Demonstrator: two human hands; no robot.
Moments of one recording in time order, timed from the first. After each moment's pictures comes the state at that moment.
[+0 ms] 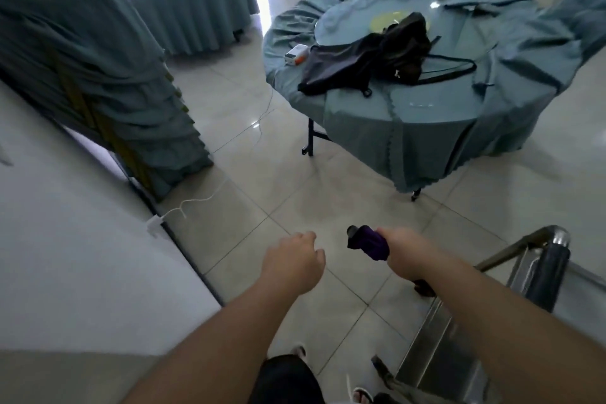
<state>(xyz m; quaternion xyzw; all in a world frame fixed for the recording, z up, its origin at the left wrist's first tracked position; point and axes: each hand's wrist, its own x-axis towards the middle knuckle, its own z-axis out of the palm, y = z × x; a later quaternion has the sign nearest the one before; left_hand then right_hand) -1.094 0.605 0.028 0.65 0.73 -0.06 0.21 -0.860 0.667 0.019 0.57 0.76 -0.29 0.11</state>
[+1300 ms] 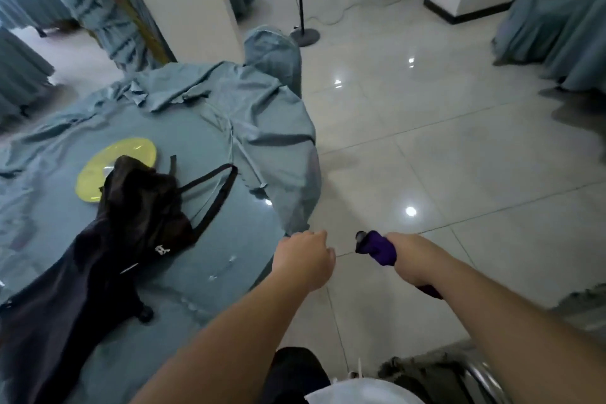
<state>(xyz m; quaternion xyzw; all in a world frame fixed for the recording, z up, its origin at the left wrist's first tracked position) -0.627 1.154 0.035 0.94 0.29 -0.16 0.11 -0.463 0.986 0.012 0.87 0.35 -0.34 -0.05</state>
